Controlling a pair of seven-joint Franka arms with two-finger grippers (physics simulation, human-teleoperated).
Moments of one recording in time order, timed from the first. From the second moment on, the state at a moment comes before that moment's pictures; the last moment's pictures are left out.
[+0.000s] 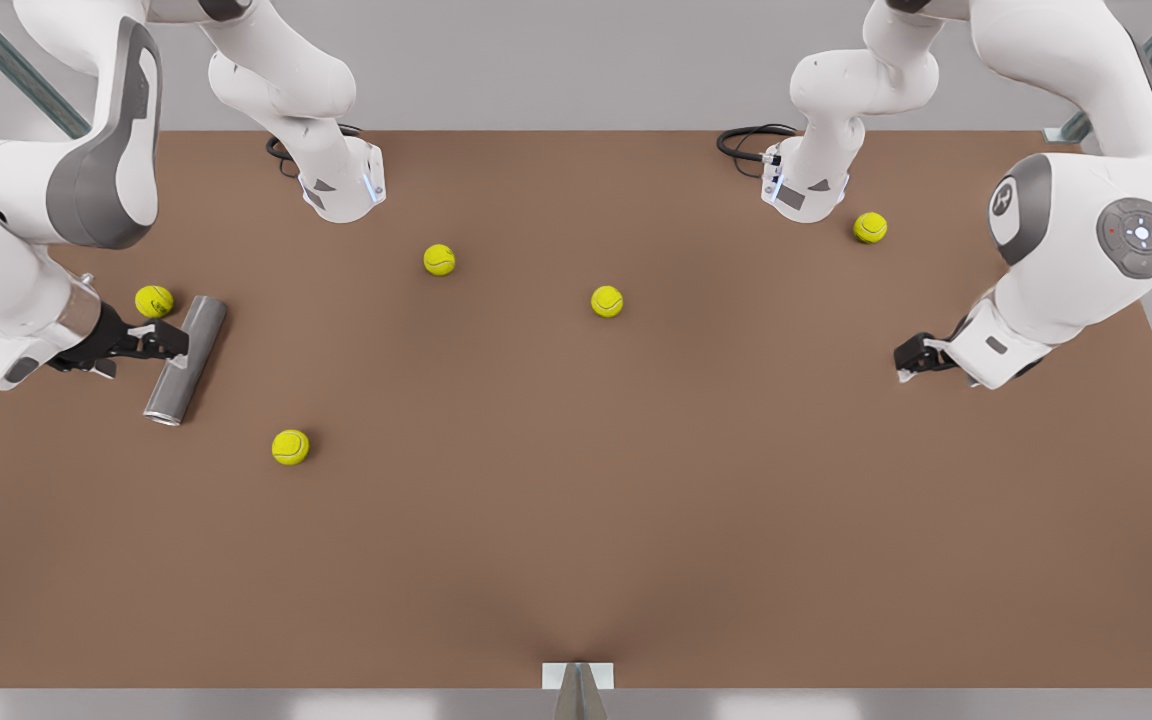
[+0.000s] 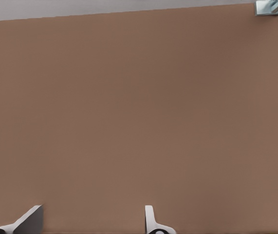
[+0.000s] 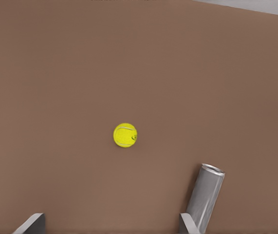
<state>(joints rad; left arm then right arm) 0.05 0.14 -0.13 -1.55 0.02 1.69 -0.02 -0.12 0.15 0.10 -1.48 -0.03 1.59 -0.18</state>
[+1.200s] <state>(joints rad) 0.04 0.33 -0.17 -1.55 -0.21 1.78 -0.02 -0.63 0.04 0.14 -2.18 -0.08 2.01 -0.16</state>
